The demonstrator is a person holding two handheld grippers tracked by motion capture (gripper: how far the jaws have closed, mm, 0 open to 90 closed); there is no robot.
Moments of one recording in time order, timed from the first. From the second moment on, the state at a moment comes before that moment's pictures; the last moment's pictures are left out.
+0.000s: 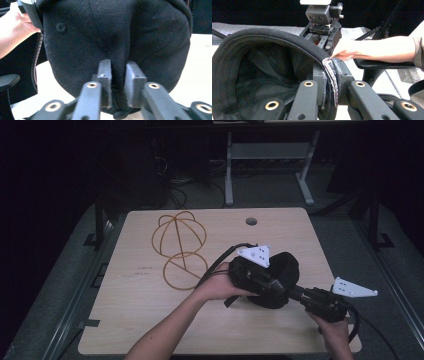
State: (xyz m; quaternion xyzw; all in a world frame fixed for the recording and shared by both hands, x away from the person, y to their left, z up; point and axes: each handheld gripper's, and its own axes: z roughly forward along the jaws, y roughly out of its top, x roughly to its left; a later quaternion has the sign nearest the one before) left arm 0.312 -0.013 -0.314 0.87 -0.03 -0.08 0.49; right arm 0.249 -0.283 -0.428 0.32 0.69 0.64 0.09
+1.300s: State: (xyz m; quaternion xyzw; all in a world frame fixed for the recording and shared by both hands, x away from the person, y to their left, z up) left arm 0.296 0.064 -0.320 0.89 0.03 0.05 0.46; right arm 0.251 -0.298 -0.380 0.34 0.73 0.58 0.14
